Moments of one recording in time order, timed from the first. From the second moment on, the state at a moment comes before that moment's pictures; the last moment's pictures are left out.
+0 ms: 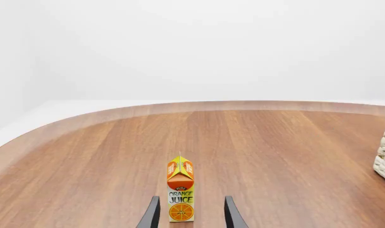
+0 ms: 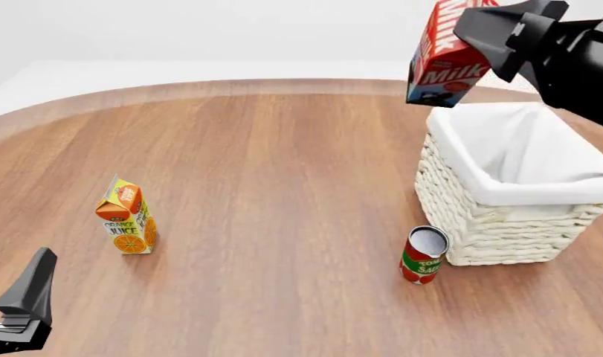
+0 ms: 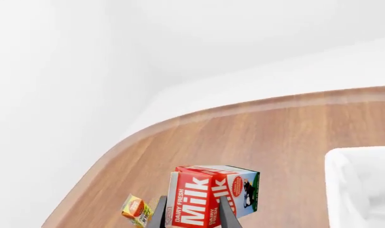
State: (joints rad) left arm 0.00 0.01 0.00 0.00 0.00; right arm 0.45 0.89 -0.94 0.18 0.44
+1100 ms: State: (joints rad) left arm 0.00 0.01 0.00 0.00 0.00; right arm 0.16 0.89 -0.88 0.17 0.39
